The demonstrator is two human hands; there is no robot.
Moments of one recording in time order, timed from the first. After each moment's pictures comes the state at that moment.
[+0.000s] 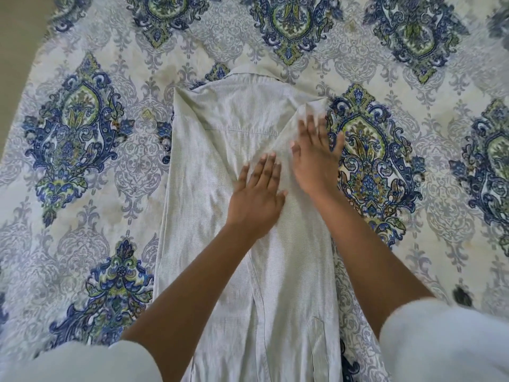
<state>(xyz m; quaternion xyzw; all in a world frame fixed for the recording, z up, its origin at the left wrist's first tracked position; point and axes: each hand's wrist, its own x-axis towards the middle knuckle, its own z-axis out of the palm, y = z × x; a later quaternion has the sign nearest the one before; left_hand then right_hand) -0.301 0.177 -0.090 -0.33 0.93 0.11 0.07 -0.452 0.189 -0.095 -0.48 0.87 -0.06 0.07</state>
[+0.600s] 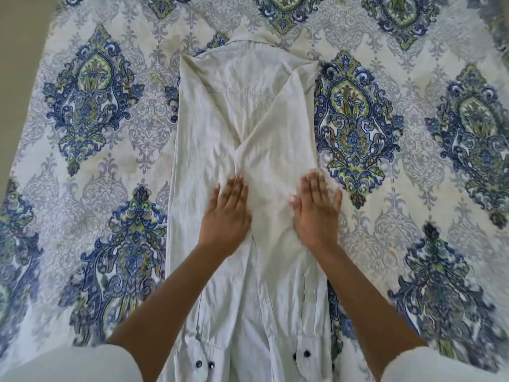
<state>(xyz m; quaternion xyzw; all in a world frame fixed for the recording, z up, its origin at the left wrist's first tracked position) -0.185 0.266 -0.096 -0.36 0.93 0.09 0.07 -0.355 0.364 -0.106 -0.45 0.88 -0.05 0.11</state>
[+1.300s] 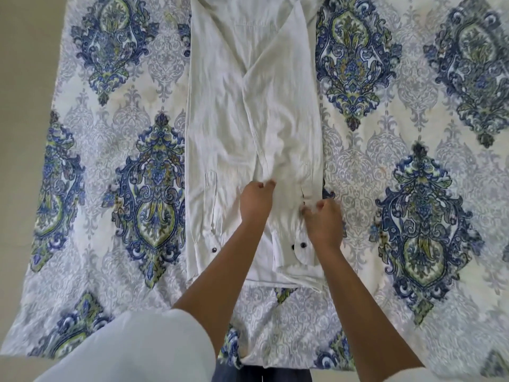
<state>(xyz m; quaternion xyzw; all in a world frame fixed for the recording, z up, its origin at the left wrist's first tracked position) -0.175 0.405 -0.037 -0.66 0.52 0.53 -0.02 -0.254 0.511 -0.057 -0.14 0.92 -0.21 0.30</state>
